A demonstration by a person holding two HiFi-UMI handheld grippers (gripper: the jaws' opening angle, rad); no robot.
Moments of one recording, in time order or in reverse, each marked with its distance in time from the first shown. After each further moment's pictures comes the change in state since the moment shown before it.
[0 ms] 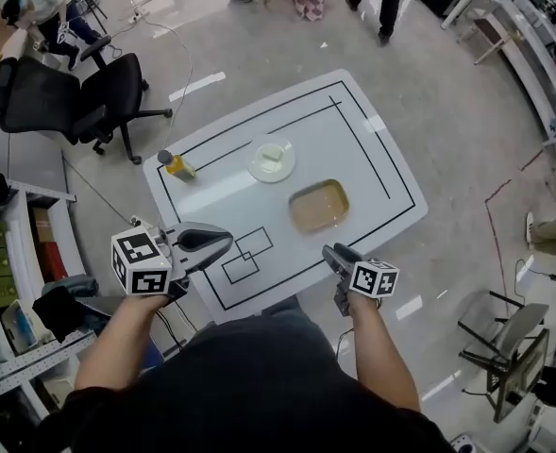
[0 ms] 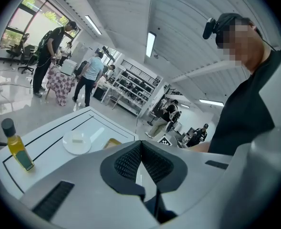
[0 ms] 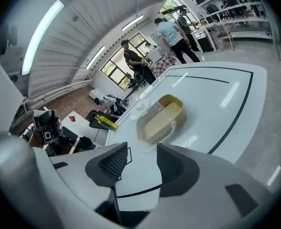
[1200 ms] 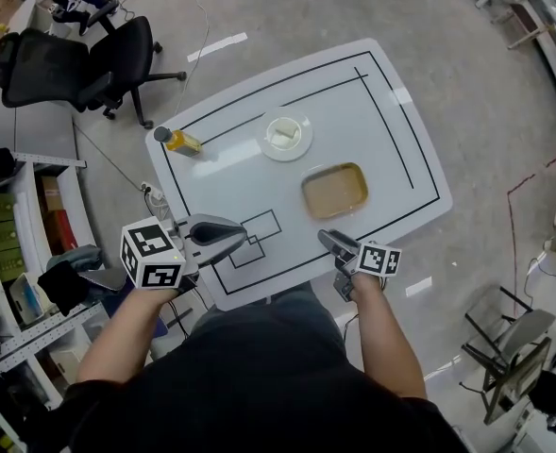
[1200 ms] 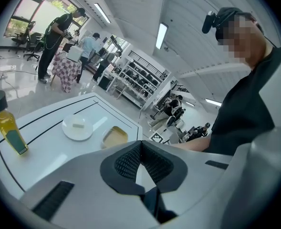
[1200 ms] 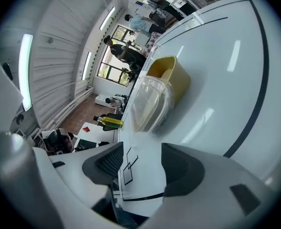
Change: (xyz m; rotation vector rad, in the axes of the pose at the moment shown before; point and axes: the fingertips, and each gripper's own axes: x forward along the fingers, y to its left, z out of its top) left arm 0.045 0.037 -0.035 -0.101 0.096 0.027; right arm 0.067 -0.020 -0.019 0.272 0.132 0.210
